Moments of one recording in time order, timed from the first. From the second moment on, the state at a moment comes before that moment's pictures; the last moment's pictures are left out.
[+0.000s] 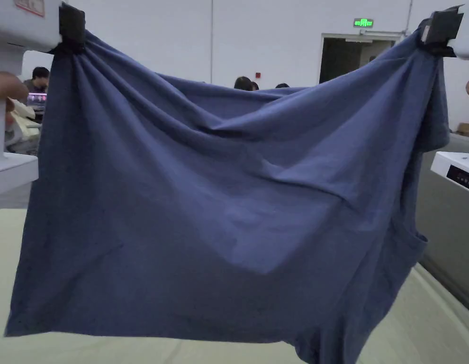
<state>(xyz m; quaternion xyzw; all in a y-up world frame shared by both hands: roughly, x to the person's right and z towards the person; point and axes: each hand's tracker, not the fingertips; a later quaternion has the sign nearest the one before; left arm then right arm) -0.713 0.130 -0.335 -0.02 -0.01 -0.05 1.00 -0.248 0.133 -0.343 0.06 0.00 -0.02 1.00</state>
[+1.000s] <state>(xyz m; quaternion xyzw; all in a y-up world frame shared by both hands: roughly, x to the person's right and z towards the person) -0.725 -0.128 -0.638 -0.22 0.03 -0.02 0.98 -0.264 -0.093 -0.615 -0.10 -0.05 0.02 0.99</state>
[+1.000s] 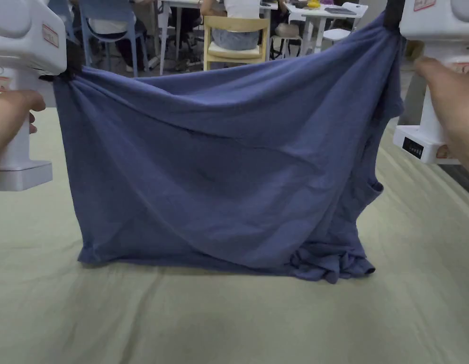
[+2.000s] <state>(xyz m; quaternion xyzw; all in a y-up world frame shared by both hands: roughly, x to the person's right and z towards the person) -0.717 -0.291 -0.253 -0.25 -0.01 -0.01 0.97 -0.232 -0.290 -0.209 -0.19 0.00 -0.04 0.98</state>
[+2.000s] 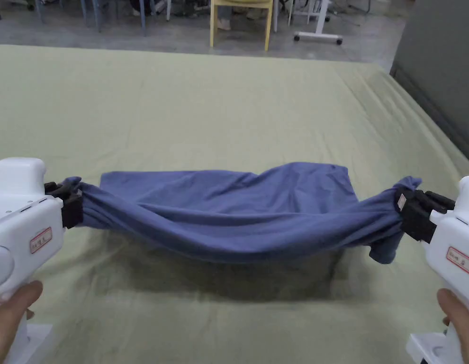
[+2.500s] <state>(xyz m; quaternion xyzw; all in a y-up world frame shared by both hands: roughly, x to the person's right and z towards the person) -0.715 -0.353 -0.111 -0.36 -0.02 -0.12 0.92 -0.229 -0.349 -0.044 -0.29 0.01 0.00 0.96</state>
